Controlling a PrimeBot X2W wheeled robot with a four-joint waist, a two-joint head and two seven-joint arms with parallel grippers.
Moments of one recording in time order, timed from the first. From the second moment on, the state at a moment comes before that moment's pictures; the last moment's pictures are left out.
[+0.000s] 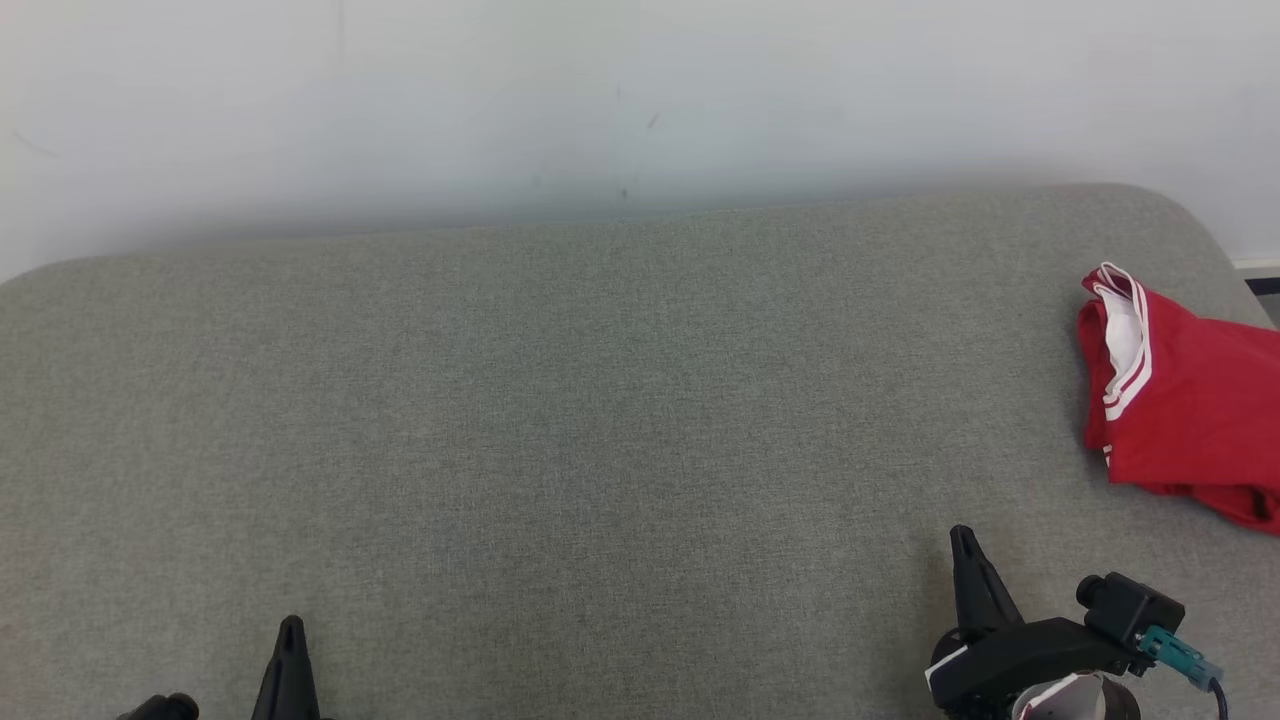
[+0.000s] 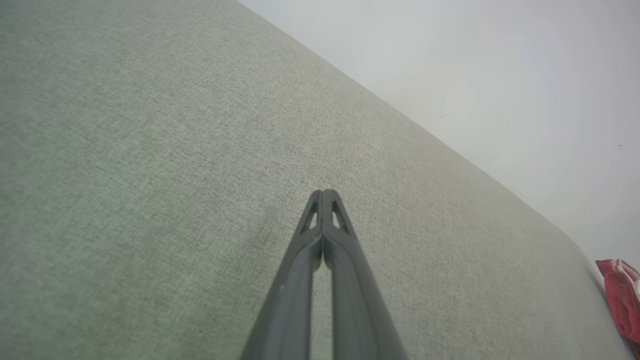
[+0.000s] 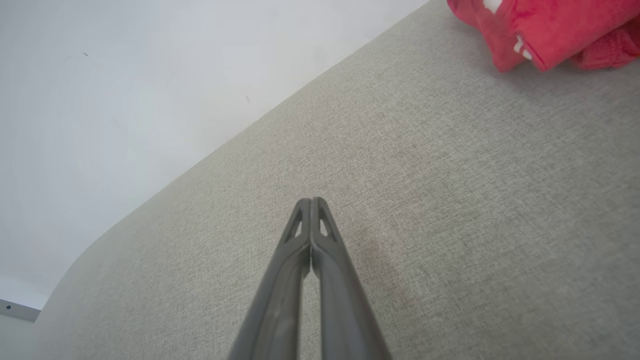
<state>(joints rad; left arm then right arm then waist) -0.03 0.04 0.07 0.31 -0.61 -0.07 -0.14 -0.16 -0.05 -0.03 0.46 0.53 0.13 -0.14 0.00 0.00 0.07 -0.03</state>
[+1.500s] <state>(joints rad) -0.07 0.05 0.09 0.28 -1.18 -0.11 0.01 -0.14 -0.05 -0.08 0.34 1.15 0.13 0.01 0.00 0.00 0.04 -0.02</state>
